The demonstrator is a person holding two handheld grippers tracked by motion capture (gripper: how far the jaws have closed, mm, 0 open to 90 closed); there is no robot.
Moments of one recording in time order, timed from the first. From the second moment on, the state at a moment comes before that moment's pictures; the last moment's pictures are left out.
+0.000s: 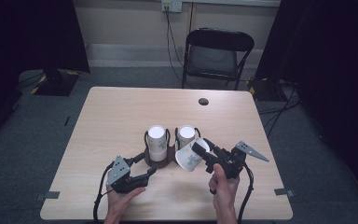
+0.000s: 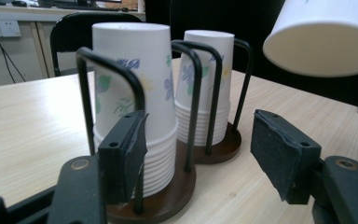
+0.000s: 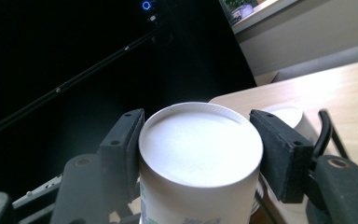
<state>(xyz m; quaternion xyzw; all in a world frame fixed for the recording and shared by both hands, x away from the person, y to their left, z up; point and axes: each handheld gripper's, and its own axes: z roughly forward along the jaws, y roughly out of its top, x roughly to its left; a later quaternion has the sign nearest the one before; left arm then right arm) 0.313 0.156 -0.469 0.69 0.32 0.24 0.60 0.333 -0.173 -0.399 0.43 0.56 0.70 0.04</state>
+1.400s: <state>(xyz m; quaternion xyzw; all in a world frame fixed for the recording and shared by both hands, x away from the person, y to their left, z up) 0.301 0.114 -0.463 0.68 0.25 0.25 0.64 0.334 -0.134 -0.436 0.44 0.56 0.69 -0.11</state>
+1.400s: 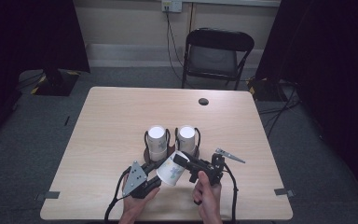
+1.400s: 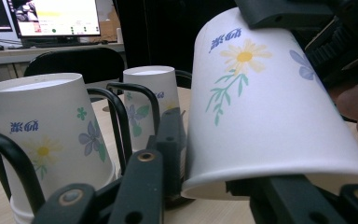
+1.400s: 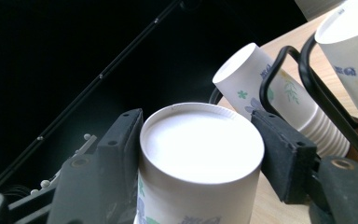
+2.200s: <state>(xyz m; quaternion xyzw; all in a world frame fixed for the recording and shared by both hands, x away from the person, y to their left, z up) 0.308 0.128 -0.463 0.70 0.24 0.19 0.65 0.332 -0.138 -0.438 0.45 0.60 0.66 -0.03</state>
